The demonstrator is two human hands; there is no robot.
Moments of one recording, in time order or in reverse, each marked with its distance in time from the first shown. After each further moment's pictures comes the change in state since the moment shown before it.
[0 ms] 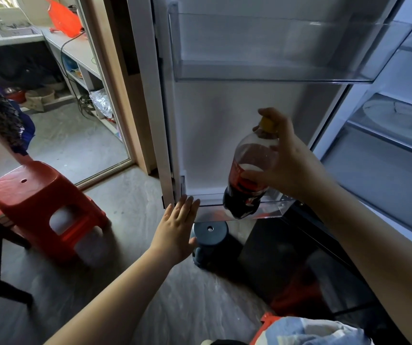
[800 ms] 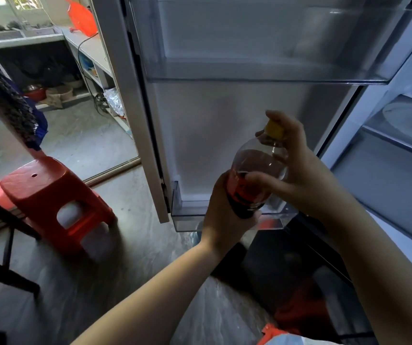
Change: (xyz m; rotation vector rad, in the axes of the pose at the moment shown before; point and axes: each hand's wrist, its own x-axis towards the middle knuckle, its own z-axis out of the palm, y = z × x) left_hand 0.076 0.120 -0.033 -1.091 0.497 -0.112; right_hand -0.004 0.027 -0.016 0.190 -0.071 0.005
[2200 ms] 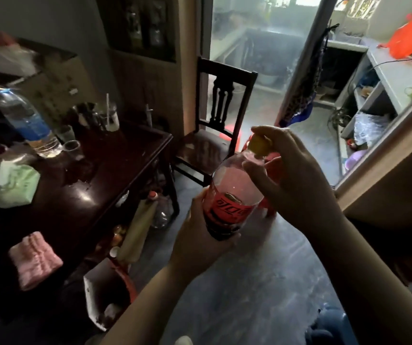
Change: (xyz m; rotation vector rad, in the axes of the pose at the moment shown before) left_hand -0.270 -0.002 -0.405 0.362 0.920 -0.410; right_hand 0.065 -0.363 0.334 0.348 -0.357 -0.785
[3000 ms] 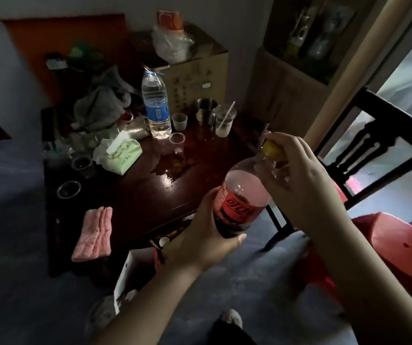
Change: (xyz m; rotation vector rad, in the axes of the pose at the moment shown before) left_hand 0.142 -0.102 -0.112 0.038 0.518 -0.297; right_hand 0.220 0.022 0.213 0.299 -0.328 -0.362
